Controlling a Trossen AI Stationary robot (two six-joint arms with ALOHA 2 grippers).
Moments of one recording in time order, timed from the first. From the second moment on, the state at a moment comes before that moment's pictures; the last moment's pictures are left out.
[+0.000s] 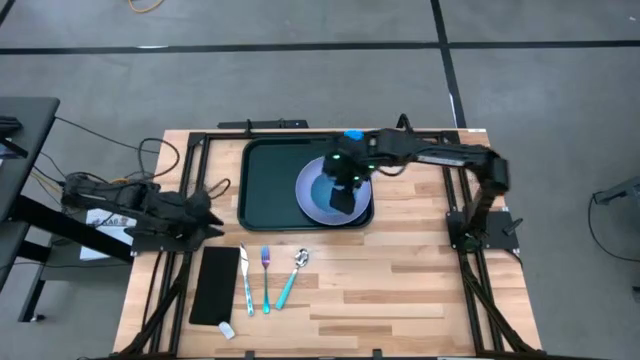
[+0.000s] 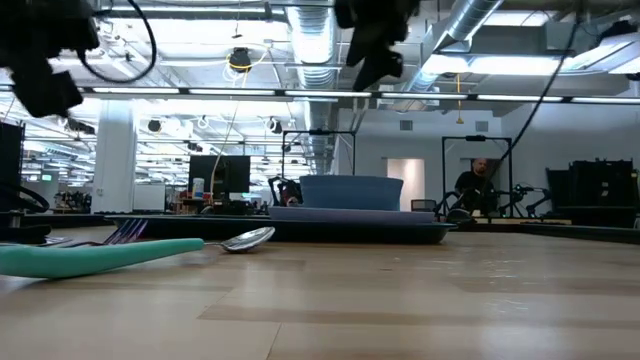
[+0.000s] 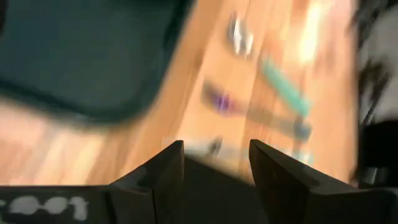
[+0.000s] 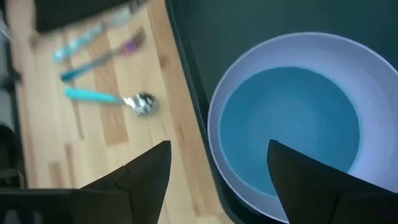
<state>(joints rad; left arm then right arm) -0.23 0.38 0.56 -0.99 -0.03 -0.65 -0.16 1.76 1.73 -1.05 -0.18 0.13</state>
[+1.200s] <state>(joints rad) -0.36 1.33 0.54 -0.77 0.06 -0.46 0.06 1.01 1.01 -0.49 0.21 0.53</state>
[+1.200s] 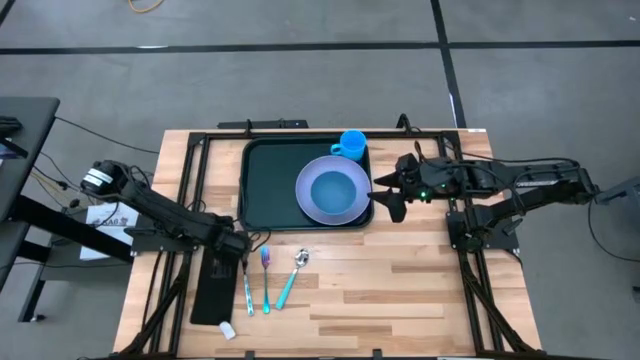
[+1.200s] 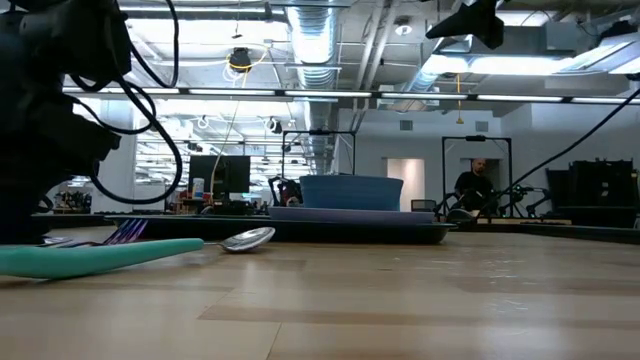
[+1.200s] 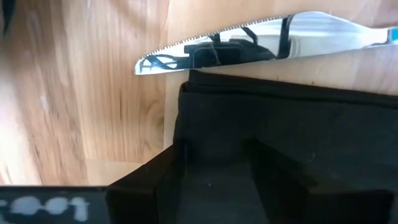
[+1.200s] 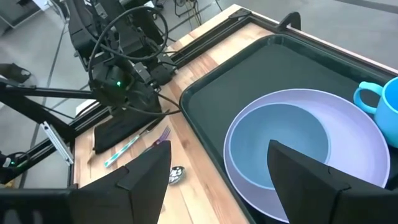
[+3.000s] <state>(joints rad) 0.32 1.47 0.88 -0.64 -0.28 0.05 0.04 1.01 1.01 -0.52 0.24 0.47</state>
